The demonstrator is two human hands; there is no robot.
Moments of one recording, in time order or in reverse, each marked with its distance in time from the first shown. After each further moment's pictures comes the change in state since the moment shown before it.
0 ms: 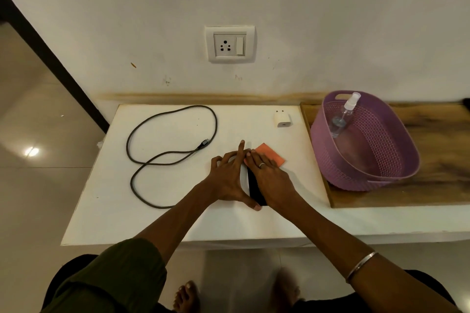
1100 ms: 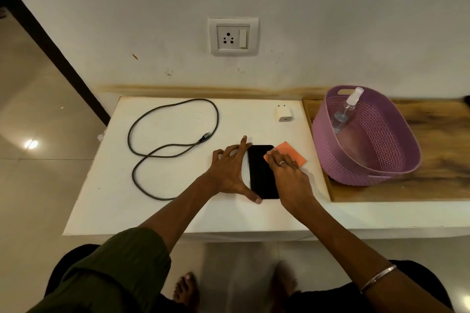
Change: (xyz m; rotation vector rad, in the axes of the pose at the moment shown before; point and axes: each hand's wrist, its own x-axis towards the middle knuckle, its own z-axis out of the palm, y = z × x) left_hand 0.000 -0.001 0.001 0.031 0.032 0.006; right_hand -0.036 0.014 -0.013 -0.060 0.008 0.204
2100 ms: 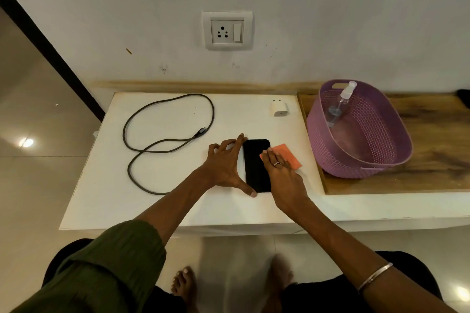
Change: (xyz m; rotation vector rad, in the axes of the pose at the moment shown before) left_hand -0.001 0.005 -0.002 0.046 -0.026 -0.015; right_hand -0.016 0.001 0.009 0.078 0.032 -0.008
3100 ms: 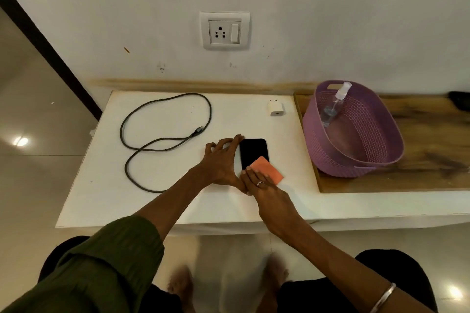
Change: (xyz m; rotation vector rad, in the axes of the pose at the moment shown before) left_hand 0.003 0.001 0.001 0.026 0.028 0.027; right_hand -0.038 -0.016 0.012 0.022 0.116 -0.291
